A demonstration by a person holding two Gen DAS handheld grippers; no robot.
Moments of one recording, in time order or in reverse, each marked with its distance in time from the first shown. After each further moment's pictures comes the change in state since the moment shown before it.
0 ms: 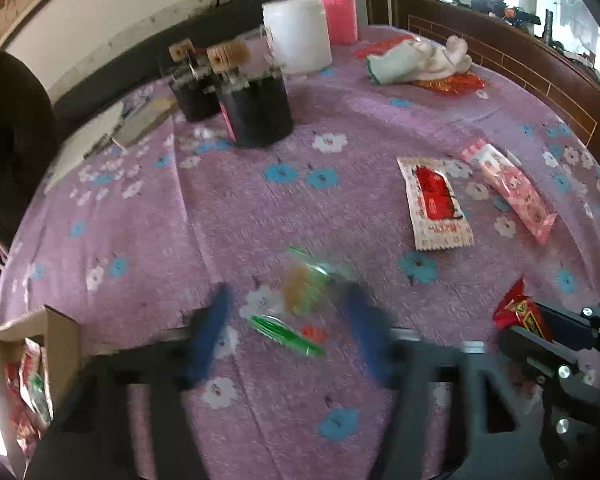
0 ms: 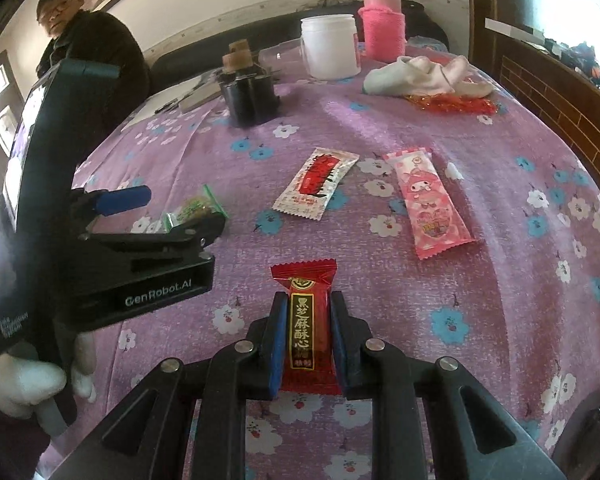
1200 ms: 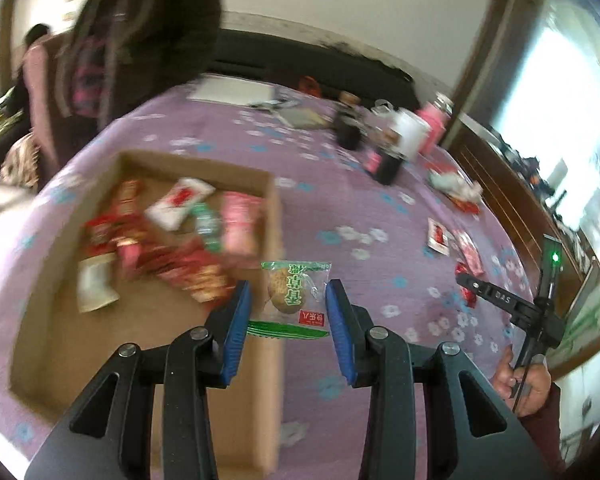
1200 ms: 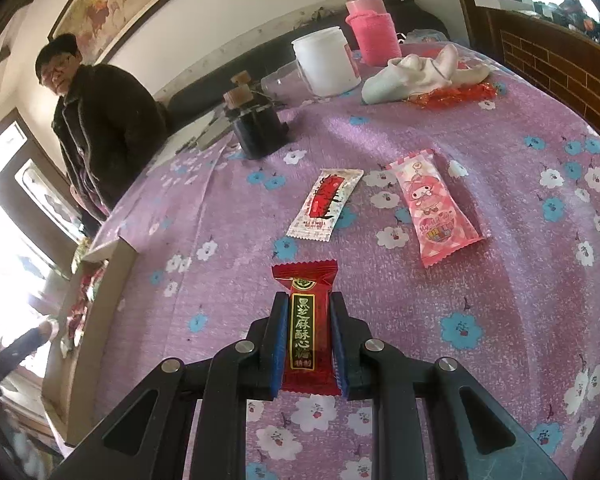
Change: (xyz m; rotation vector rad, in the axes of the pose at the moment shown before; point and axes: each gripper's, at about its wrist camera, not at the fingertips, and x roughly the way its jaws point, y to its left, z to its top) left arm -0.174 0.153 -0.158 -0.558 -0.188 -0.086; right arm -0.006 -0.019 0.002 0.122 -0.058 0.161
